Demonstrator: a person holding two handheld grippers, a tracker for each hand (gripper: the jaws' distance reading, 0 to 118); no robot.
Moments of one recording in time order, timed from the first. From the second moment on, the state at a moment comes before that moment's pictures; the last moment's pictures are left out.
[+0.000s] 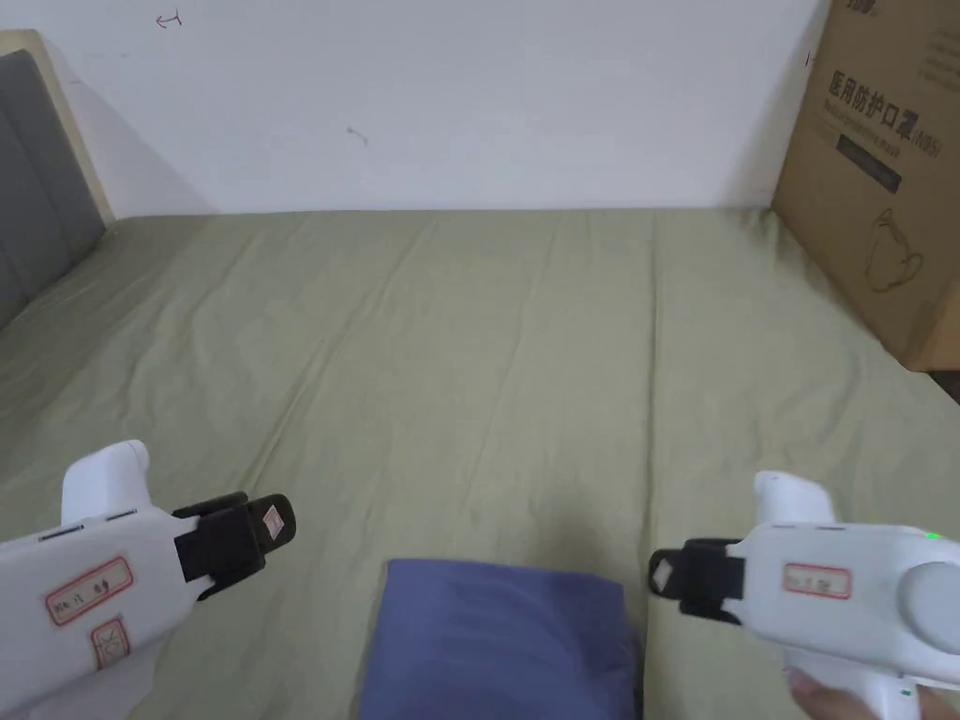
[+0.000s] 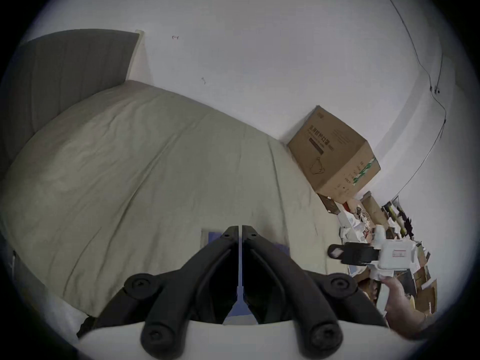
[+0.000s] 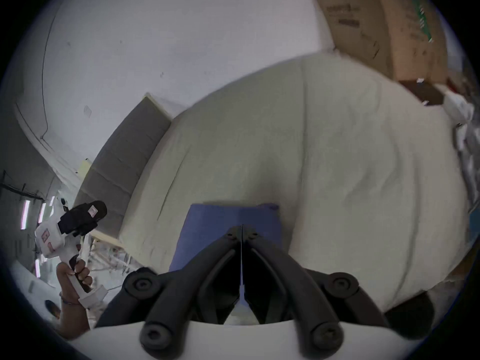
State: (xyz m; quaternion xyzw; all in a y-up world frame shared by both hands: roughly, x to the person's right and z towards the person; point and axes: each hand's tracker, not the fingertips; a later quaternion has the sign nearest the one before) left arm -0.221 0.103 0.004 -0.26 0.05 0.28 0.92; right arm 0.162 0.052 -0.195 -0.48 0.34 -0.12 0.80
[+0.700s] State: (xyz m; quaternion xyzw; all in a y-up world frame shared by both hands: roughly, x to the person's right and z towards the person) left arm -0.295 -0.089 -0.086 -0.41 -0.15 0.51 0.74; right arm 0.144 -0.060 -0.231 -0.61 0.35 -0.14 0.70
